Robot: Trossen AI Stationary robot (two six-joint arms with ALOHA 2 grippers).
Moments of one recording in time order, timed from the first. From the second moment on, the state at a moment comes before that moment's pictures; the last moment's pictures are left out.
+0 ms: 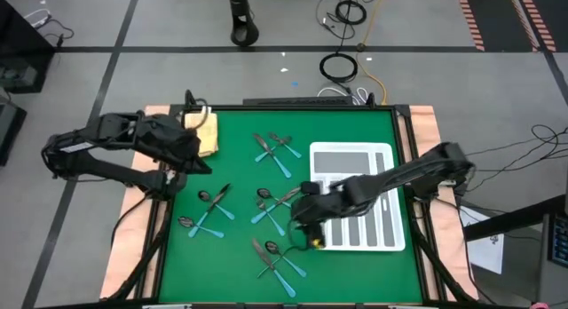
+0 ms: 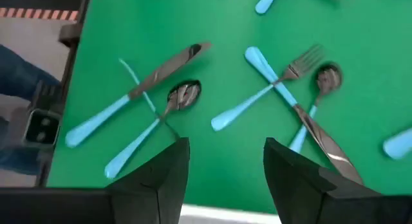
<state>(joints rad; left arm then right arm) 0.02 0.95 1.33 -1.17 0.19 -0.16 0.31 1.76 1.51 -0.67 0.07 0.28</state>
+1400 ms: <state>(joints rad) -0.05 0.93 1.33 -1.23 -0.04 -0.12 0.54 2.44 2.09 -0.89 0.39 1.11</state>
